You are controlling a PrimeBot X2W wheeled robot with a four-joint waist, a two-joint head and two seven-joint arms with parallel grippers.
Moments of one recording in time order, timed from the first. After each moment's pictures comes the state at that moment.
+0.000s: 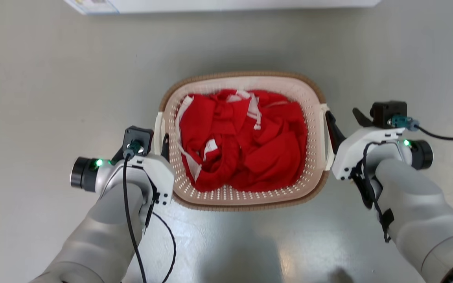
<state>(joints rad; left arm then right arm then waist) -0.92 0.03 -1.10 1.17 -0.89 0.10 -0.26 -1.00 -0.06 0.85 1.25 0.93 0.13 -0.22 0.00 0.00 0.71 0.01</state>
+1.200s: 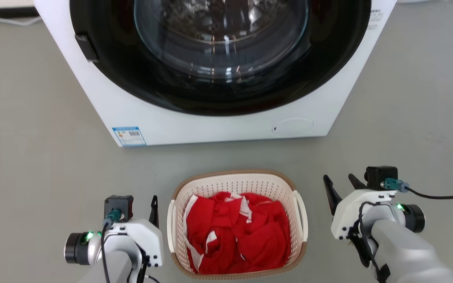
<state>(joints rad) -0.56 0.10 -0.76 0.95 -0.72 0.11 -0.26 -0.77 -0.06 0.89 1.23 1.00 0.13 -0.25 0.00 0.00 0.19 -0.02</state>
